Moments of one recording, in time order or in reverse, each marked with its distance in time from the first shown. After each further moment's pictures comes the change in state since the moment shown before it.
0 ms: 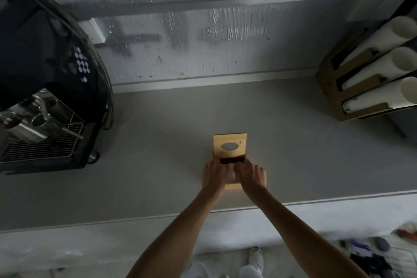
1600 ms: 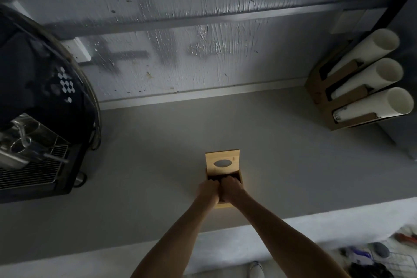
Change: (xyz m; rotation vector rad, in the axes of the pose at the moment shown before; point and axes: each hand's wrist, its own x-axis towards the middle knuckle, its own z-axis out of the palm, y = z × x) left_hand 0.044 -0.013 0.027 0.065 -0.354 -0.086; right_hand 0.050 -0.031 0.025 0.077 -0.443 0.061
